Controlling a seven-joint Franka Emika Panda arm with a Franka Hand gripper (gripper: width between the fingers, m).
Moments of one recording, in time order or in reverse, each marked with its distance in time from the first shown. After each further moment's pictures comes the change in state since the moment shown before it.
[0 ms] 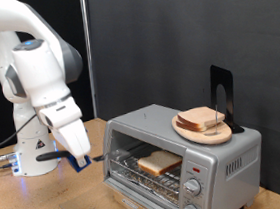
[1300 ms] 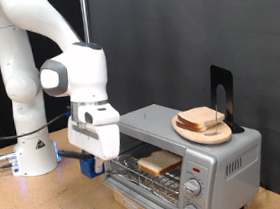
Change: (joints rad) arm 0.152 -0.334 0.004 0.027 -0.229 0.056 0.229
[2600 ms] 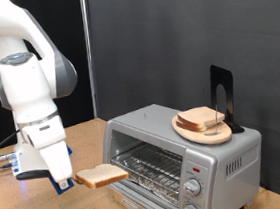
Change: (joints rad) arm 0.143 0.162 -0.354 0.035 0.219 0.027 -0.287
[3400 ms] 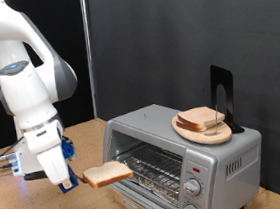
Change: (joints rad) arm -0.125 0.044 0.092 -0.080 0.069 0.033 0.082
